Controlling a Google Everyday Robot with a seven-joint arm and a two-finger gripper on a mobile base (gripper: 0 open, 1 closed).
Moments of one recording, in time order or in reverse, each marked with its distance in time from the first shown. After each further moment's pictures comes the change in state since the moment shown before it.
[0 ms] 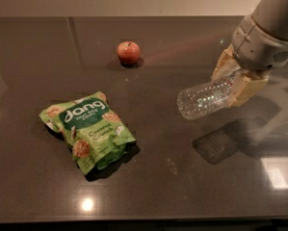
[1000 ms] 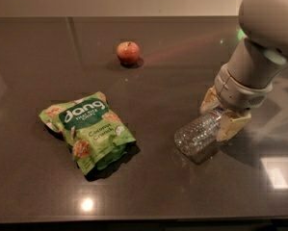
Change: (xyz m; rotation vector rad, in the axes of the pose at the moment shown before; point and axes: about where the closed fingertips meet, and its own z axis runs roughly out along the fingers) arm 0.004 0.034 0.080 -0.091 0.053 -0.043
